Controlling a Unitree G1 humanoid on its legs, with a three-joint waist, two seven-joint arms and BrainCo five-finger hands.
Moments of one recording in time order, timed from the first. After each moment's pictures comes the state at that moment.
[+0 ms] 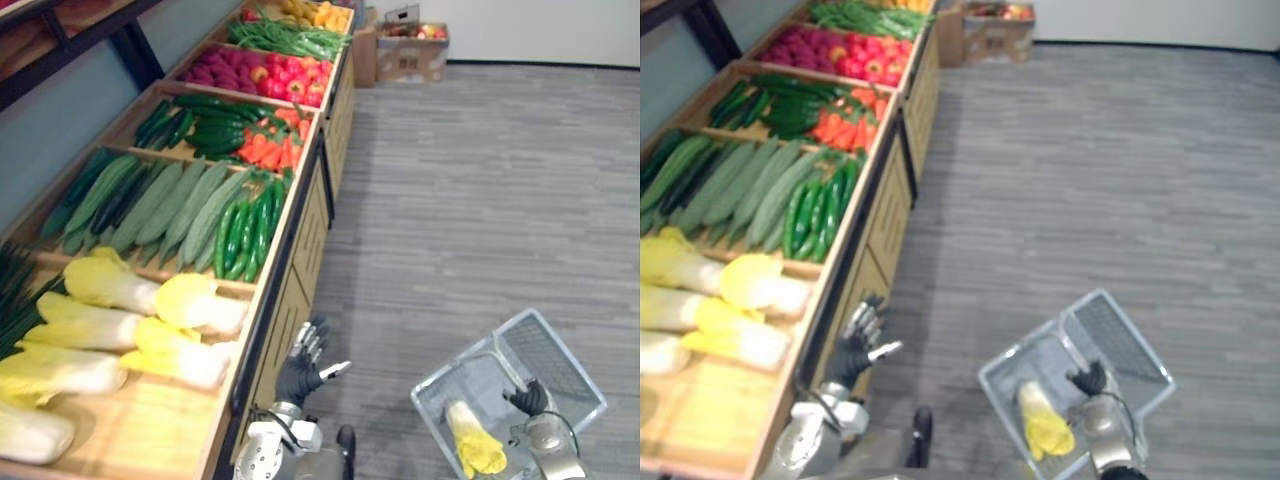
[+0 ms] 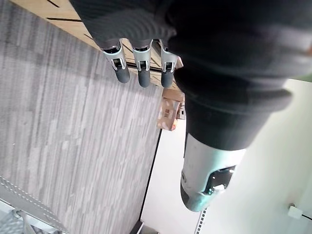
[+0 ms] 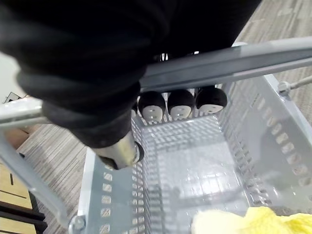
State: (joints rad) left arm 0.40 0.25 -0.35 -0.20 -0.37 -0.14 0.10; right arm 0.04 -0.29 -0.05 0.70 -0.33 0.03 -0.24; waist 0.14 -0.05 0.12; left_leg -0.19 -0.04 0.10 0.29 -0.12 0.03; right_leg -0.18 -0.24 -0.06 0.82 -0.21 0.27
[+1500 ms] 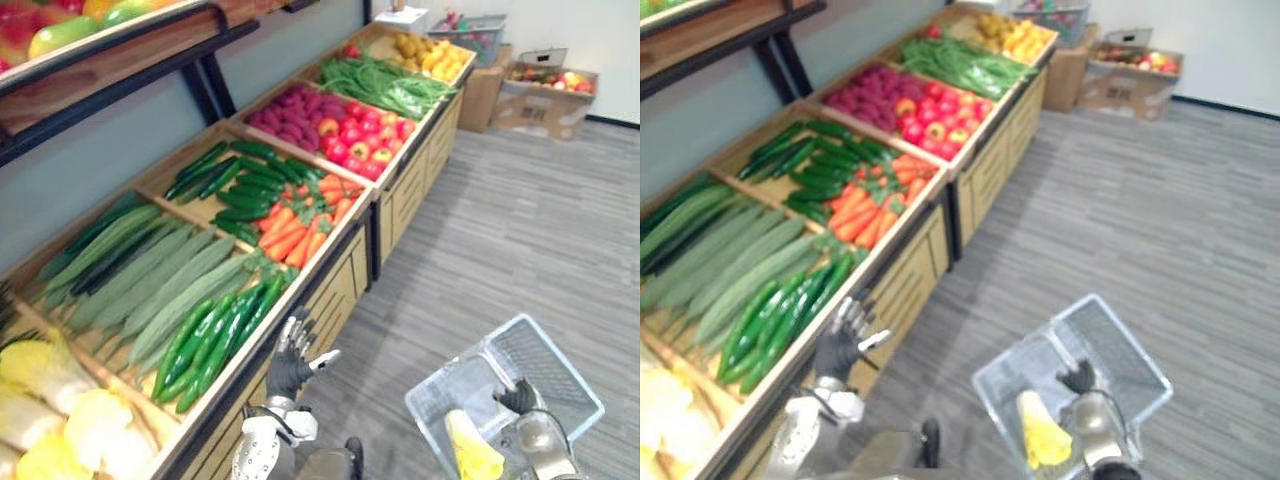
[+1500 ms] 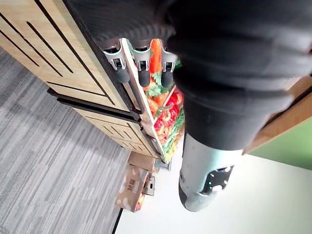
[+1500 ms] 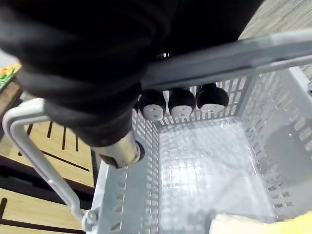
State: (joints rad) left arm 0.38 0.16 -0.27 -0.20 -0.37 -0.14 0.13; right arm 0.00 -0.29 0.00 0.69 -0.34 0.05 -0.23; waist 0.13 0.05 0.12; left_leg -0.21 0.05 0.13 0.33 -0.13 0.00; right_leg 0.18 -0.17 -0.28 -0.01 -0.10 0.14
